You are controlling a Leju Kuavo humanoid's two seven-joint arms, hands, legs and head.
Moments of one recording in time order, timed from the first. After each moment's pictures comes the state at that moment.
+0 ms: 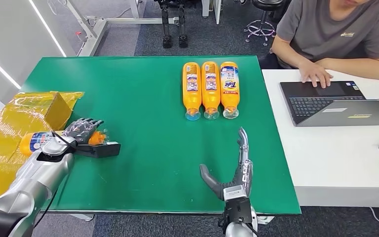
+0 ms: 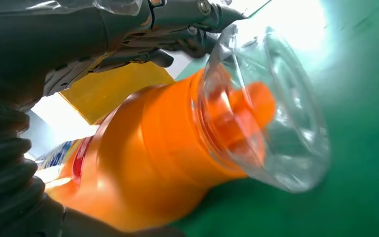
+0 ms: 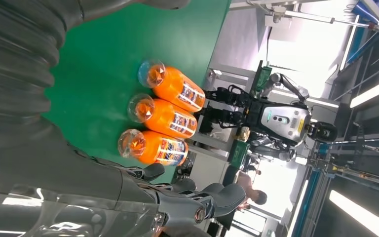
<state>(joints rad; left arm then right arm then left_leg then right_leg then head) -0.79 0.20 -0.40 -0.41 -1.43 0.13 -0.30 -0.01 0.20 0.48 -1.42 0.23 -0.61 -0.64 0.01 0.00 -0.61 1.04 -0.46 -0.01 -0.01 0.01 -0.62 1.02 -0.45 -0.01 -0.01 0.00</state>
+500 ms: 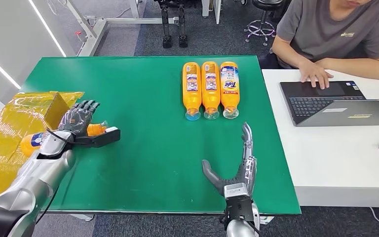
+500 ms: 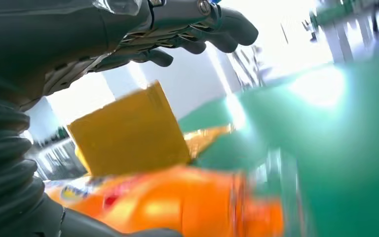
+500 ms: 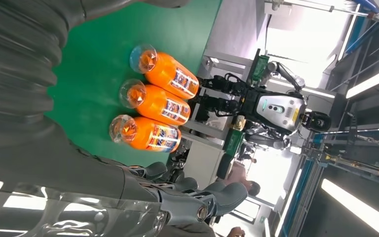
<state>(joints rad) -0.80 0.19 -0.38 -0.40 -1.29 0.45 -0.30 -0.01 0.22 0.46 -1.46 0.29 -0.60 -0.62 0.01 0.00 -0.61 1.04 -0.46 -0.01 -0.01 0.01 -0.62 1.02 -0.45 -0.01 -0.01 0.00</state>
